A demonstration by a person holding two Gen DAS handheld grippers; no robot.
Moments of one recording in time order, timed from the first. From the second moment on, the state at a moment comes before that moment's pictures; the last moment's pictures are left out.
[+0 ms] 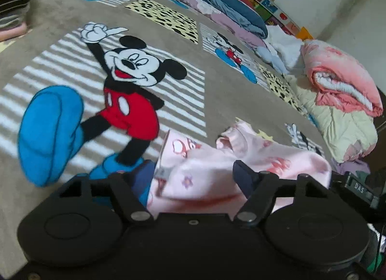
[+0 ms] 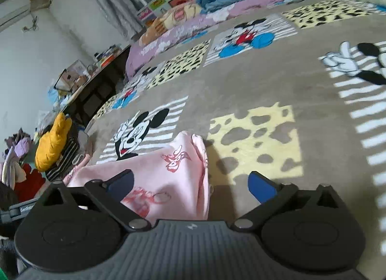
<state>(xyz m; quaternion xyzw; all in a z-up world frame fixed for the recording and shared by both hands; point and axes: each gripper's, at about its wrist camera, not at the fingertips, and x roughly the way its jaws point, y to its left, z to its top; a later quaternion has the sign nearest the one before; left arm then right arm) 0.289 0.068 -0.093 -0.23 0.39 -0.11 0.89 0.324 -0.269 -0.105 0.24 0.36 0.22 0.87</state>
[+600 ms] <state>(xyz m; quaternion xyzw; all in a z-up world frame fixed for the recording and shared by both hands) 0.250 0.043 -0.089 -0.20 0.38 -0.21 0.88 0.274 -0.259 -0.110 0.25 0.33 0.30 0.86</state>
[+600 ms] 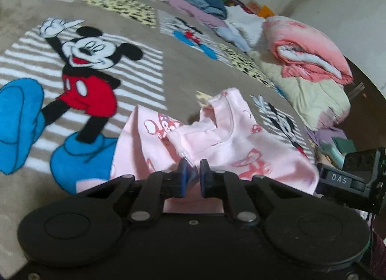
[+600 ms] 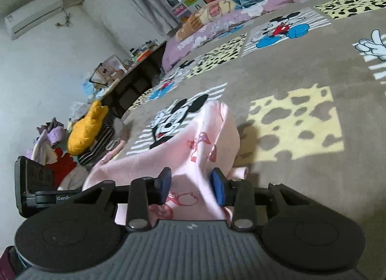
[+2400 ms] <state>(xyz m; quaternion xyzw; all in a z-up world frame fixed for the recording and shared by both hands) 0.220 0.005 -0.080 0.12 0.38 -0.34 0.85 0.254 -0.252 -0.037 -0.05 0.31 0.41 0.86</state>
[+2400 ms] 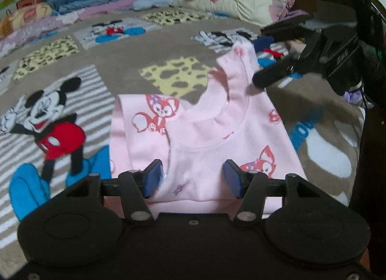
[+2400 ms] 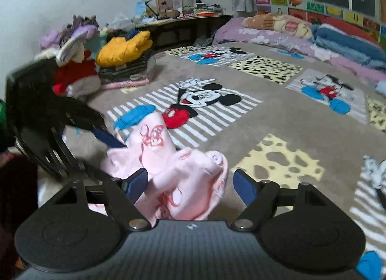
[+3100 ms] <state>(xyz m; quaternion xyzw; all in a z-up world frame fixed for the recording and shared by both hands) 0.158 -0.005 0.046 0.22 0.21 -0.30 0.91 0.180 -0.262 0.043 -0.07 0.21 0.40 0.89</state>
